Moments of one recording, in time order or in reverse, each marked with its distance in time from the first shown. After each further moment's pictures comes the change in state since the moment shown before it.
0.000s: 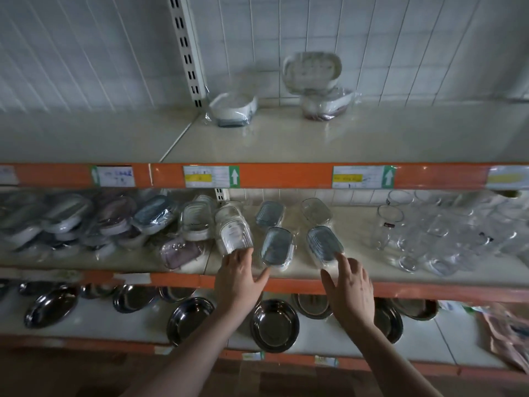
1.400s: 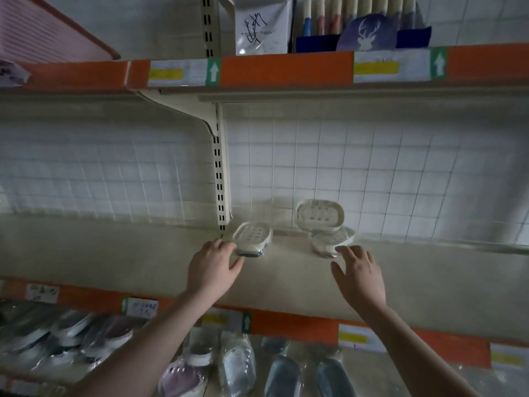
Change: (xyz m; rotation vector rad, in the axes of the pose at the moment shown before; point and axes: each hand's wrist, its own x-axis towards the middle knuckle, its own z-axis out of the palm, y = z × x) left_hand 0.184 0.022 -0.207 0.127 0.351 0.159; right_hand 0.186 -0.129 -0.166 -0.034 0.299 -0.347
